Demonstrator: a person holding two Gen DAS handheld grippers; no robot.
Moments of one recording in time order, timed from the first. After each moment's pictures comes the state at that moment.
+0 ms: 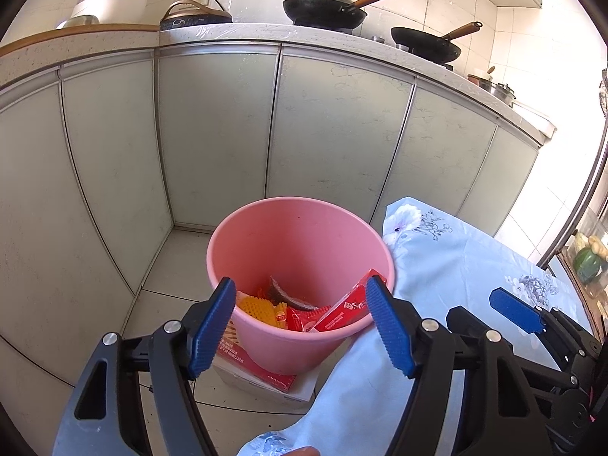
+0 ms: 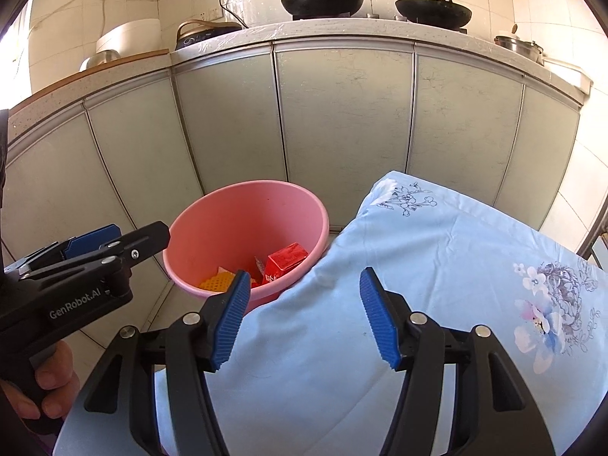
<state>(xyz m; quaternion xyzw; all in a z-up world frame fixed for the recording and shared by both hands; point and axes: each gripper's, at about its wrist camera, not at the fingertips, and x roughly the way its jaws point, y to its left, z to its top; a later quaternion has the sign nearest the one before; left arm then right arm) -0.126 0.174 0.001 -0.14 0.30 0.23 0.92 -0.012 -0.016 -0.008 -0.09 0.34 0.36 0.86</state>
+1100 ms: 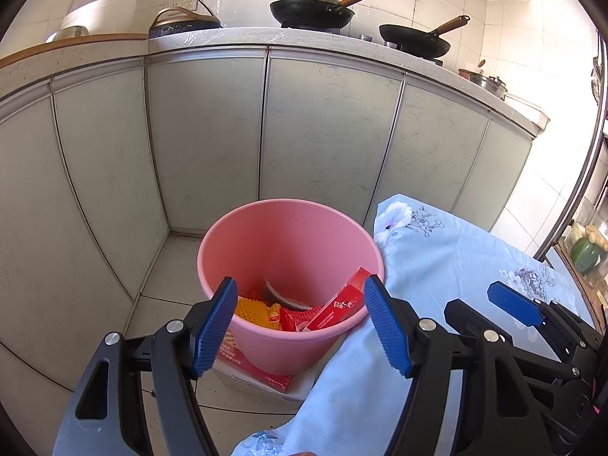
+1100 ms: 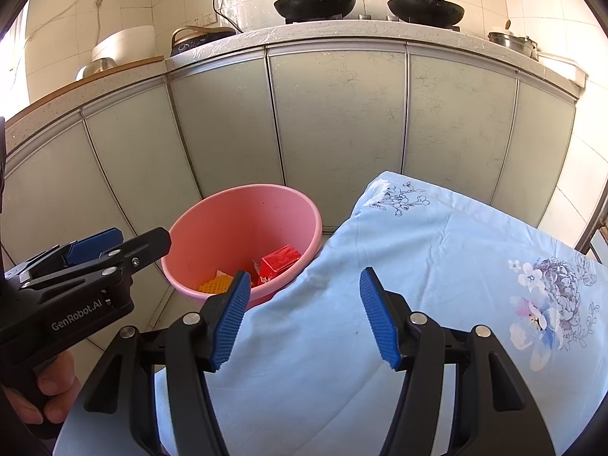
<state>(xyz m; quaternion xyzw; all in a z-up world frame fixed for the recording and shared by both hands) -0.122 0.167 0.006 -0.12 0.30 0.21 0.92 -0.009 -0.024 -0.004 -0.08 0.34 0.36 0.87</state>
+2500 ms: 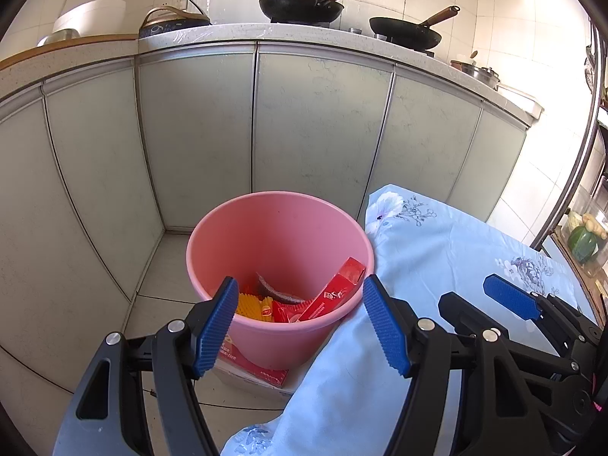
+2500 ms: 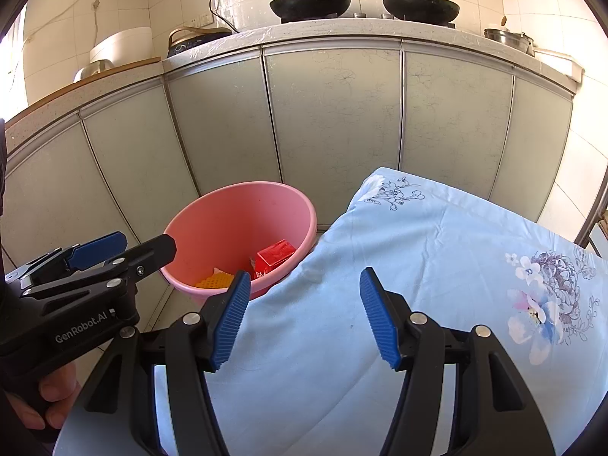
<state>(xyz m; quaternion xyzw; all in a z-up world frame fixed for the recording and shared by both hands) -0.117 0.158 0.001 -0.11 0.31 0.20 0.92 -0.009 -0.028 -0.009 -0.07 0.34 0.35 0.87</state>
